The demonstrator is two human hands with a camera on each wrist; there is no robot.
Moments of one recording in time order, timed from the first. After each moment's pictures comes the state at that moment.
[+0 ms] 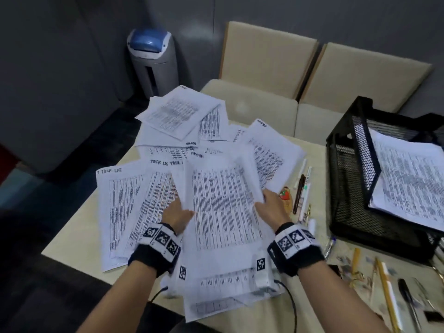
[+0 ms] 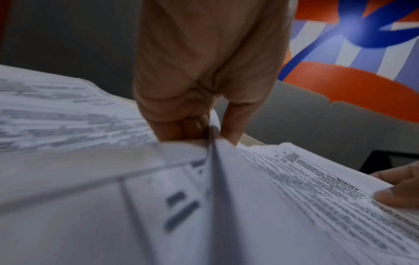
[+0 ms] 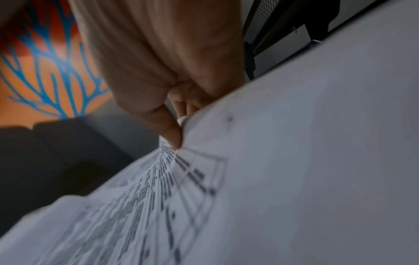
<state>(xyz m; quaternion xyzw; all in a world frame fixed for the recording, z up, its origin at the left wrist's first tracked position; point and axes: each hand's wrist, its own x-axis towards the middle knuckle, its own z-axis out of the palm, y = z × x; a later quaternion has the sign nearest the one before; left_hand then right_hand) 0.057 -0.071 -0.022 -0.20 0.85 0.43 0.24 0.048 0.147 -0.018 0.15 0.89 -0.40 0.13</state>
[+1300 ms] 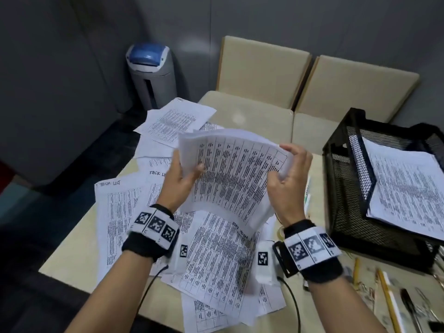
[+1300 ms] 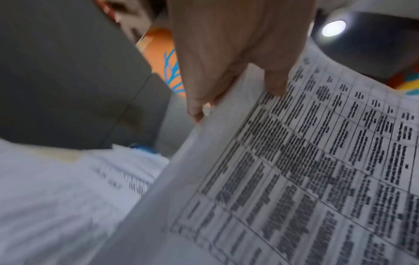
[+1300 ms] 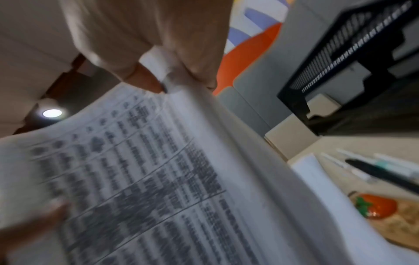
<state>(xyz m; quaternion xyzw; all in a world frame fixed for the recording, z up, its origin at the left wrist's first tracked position) 0.015 -0.066 0.055 0.02 0.80 0.60 -0.04 0.044 0.131 0.079 0.02 0.81 -0.49 -0.32</state>
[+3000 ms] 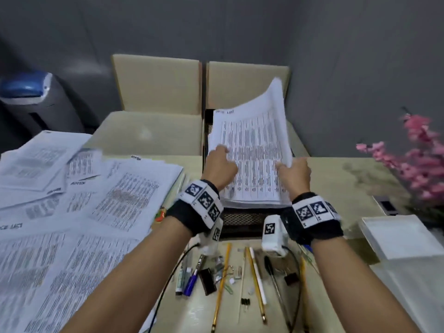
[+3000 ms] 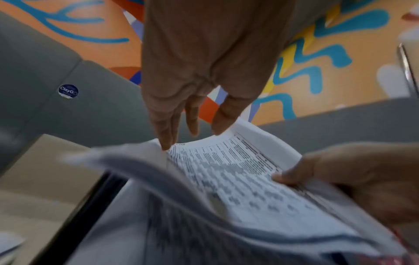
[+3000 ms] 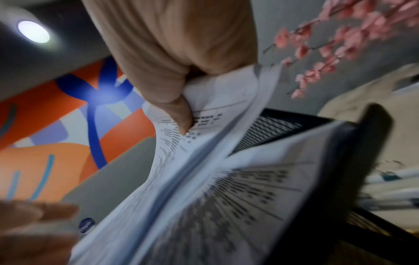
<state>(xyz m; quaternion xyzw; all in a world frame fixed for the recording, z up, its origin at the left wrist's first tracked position) 0.041 0.332 0.128 0.17 0.88 0.42 0.12 0.098 0.487 0.104 0.40 0.80 -0.40 -0.18</state>
